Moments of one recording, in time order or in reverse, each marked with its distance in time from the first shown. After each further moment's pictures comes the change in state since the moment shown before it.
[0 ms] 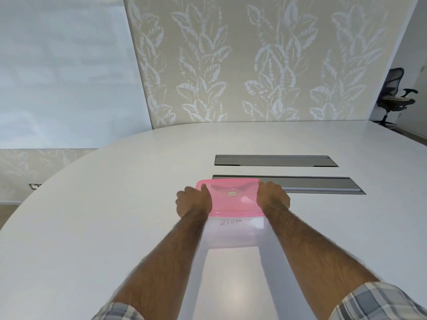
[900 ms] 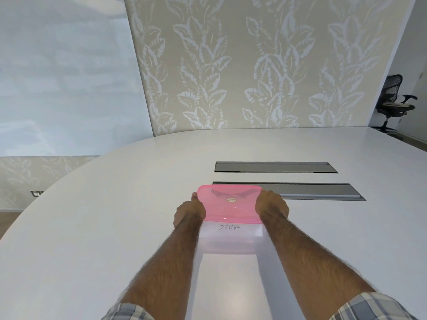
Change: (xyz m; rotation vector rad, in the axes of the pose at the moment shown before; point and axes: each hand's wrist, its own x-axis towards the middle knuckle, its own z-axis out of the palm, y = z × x) left_hand 0.008 -0.015 -0.003 -0.176 -0.172 -0.207; right_hand -0.009 -0.004 -0.004 0.026 -0.055 0.082
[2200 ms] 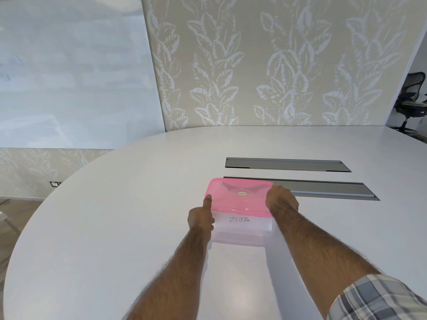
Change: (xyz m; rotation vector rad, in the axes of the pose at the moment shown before) left_hand -0.037 -0.039 0.005 -0.718 -0.092 0.012; right_hand -0.005 -0.002 -0.003 -0.021 0.002 -0.012
